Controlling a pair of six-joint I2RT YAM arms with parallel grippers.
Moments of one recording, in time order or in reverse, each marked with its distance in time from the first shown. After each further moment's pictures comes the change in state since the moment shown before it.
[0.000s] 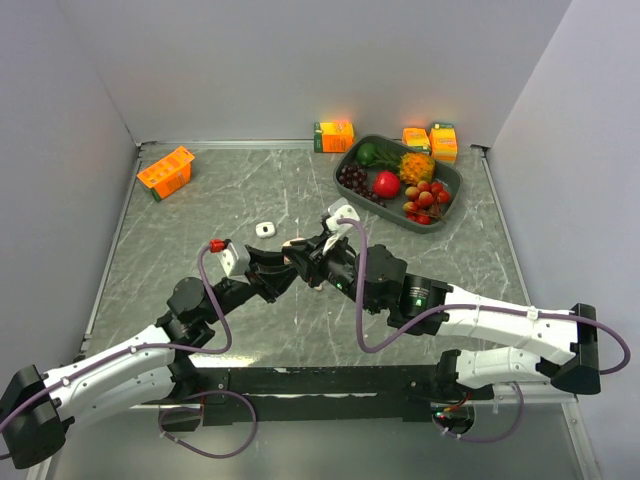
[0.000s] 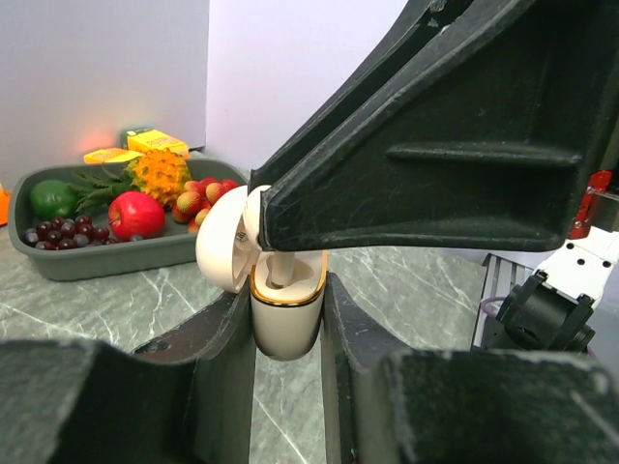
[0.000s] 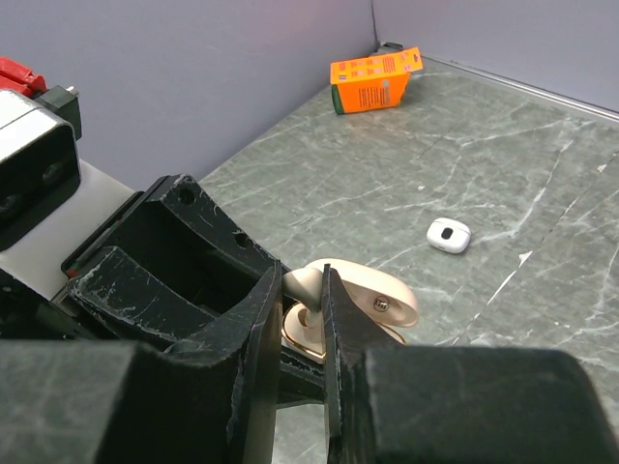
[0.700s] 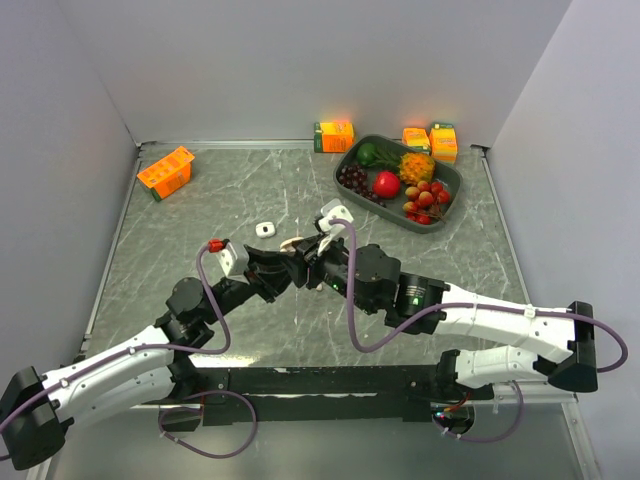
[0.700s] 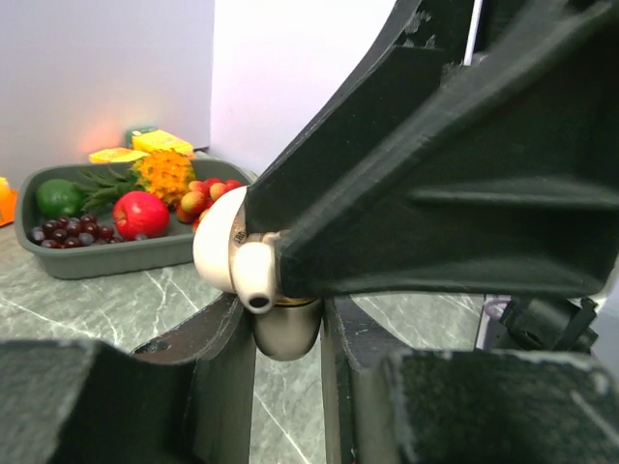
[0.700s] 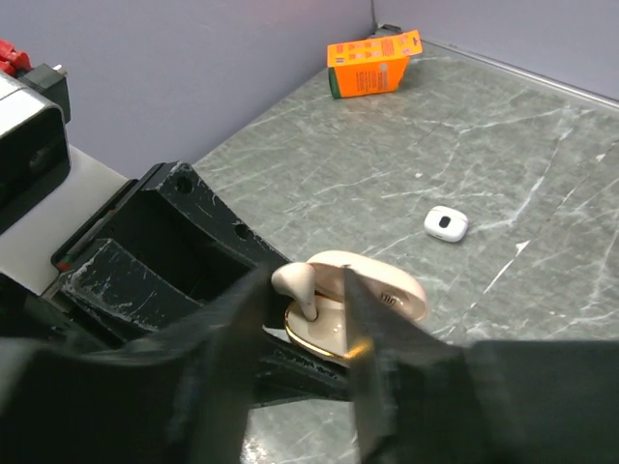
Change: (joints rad) left arm 0.000 -0.008 0.000 -0.014 -0.010 0.000; right arm 0.006 0.025 0.031 -0.048 0.003 -0.001
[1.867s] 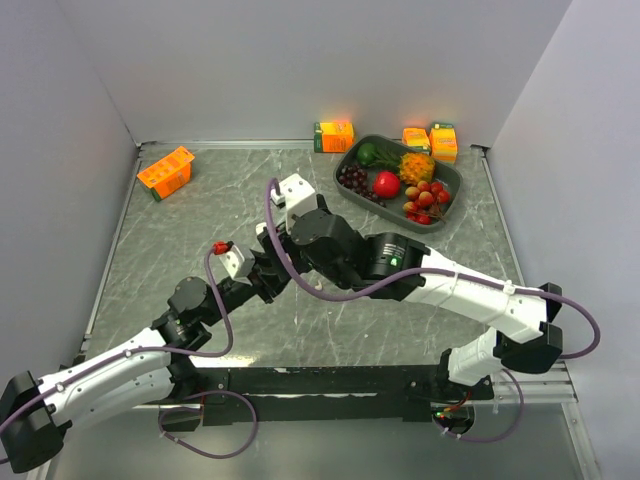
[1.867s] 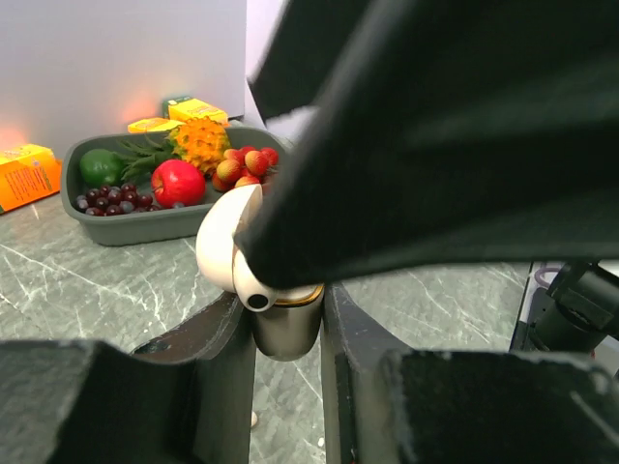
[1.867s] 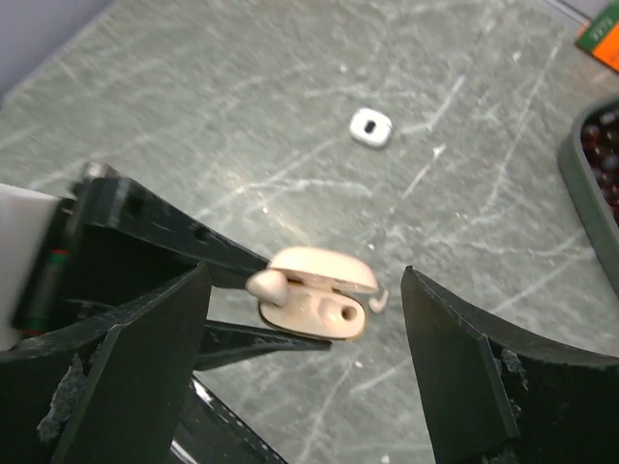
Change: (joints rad) left arm 0.000 -0.034 0.001 -0.119 -0.051 0.081; right arm 0.000 0.300 0.607 -0.737 0.087 0.027
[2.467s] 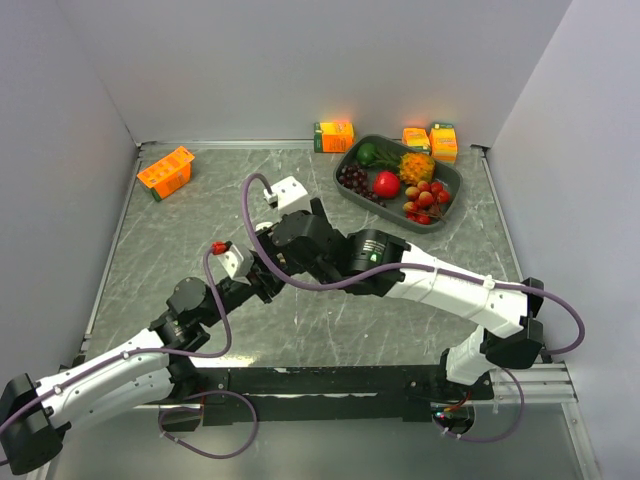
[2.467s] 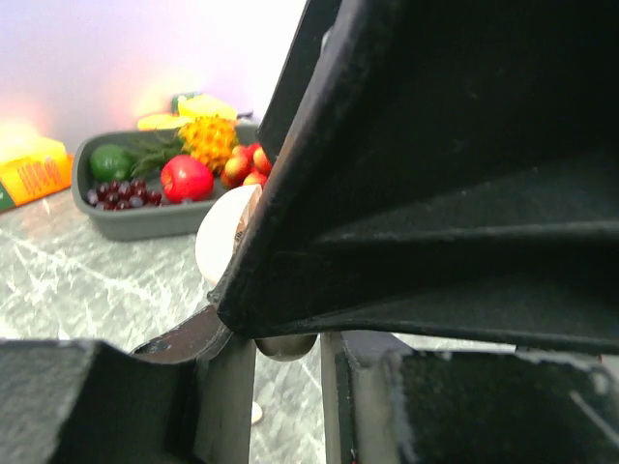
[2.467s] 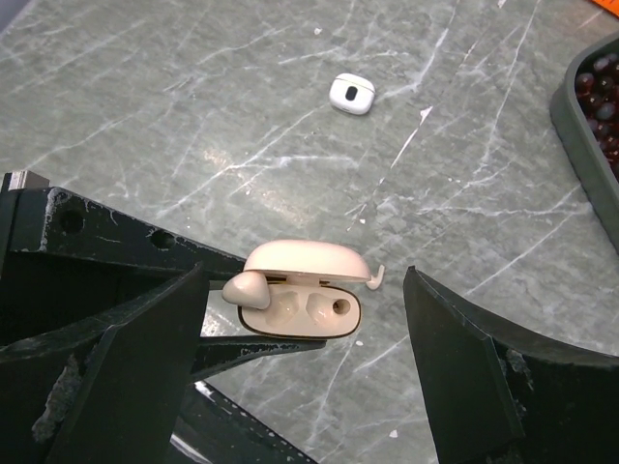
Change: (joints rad) left arm -0.002 -0.021 0.000 -0.018 -0.019 0.002; right arm -0.005 0.085 0.066 -0.116 0.057 0.102
